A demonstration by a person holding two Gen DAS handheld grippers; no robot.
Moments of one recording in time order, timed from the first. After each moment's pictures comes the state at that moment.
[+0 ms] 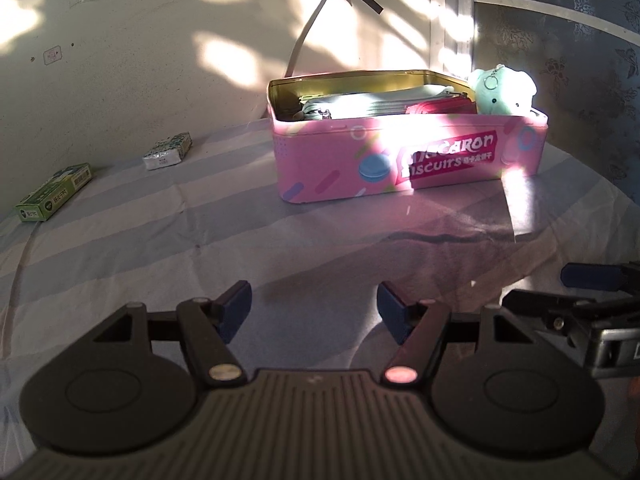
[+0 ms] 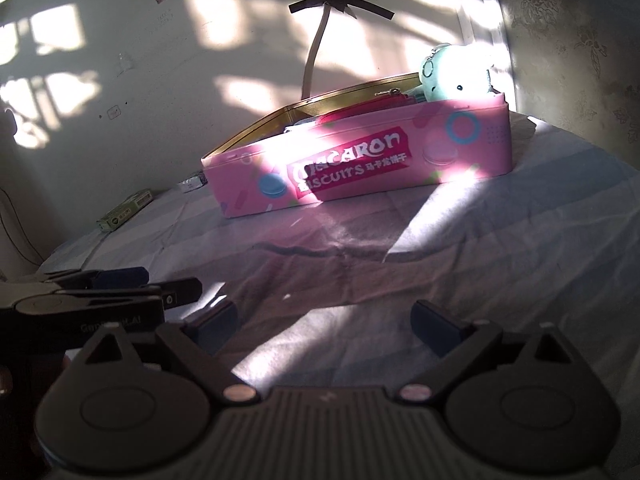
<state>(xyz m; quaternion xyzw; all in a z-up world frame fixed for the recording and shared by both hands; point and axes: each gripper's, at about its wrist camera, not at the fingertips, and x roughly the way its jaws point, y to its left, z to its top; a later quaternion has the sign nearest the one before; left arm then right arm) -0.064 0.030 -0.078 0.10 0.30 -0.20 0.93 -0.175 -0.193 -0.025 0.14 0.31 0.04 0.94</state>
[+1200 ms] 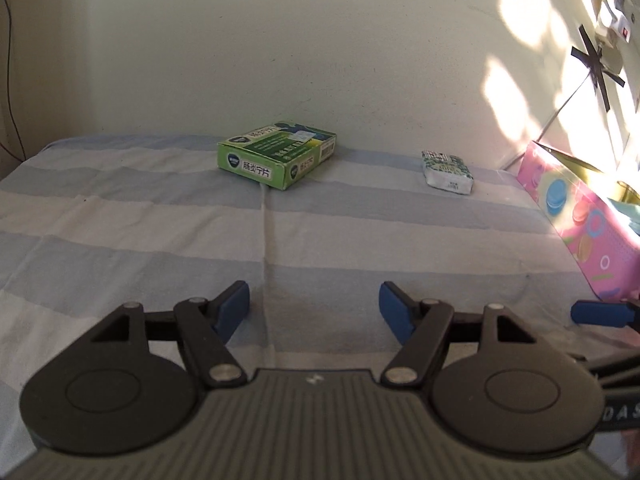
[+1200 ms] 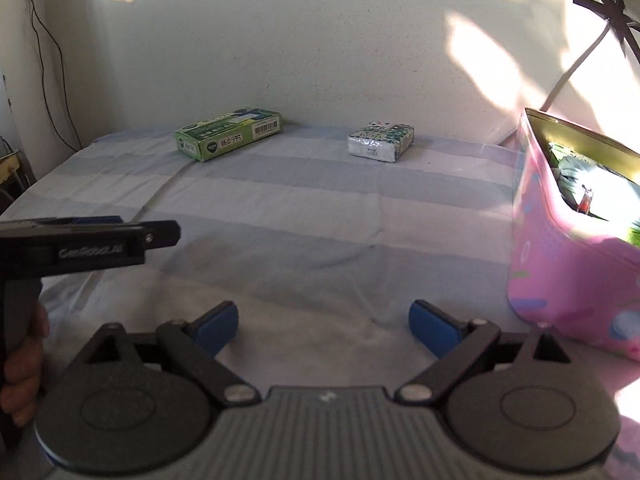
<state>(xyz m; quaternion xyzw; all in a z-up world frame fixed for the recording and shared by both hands) 0.045 0.246 -0.081 -0.05 0.30 -0.02 0.95 -0.005 0.025 -0.019 -0.04 0.37 0.16 0.92</state>
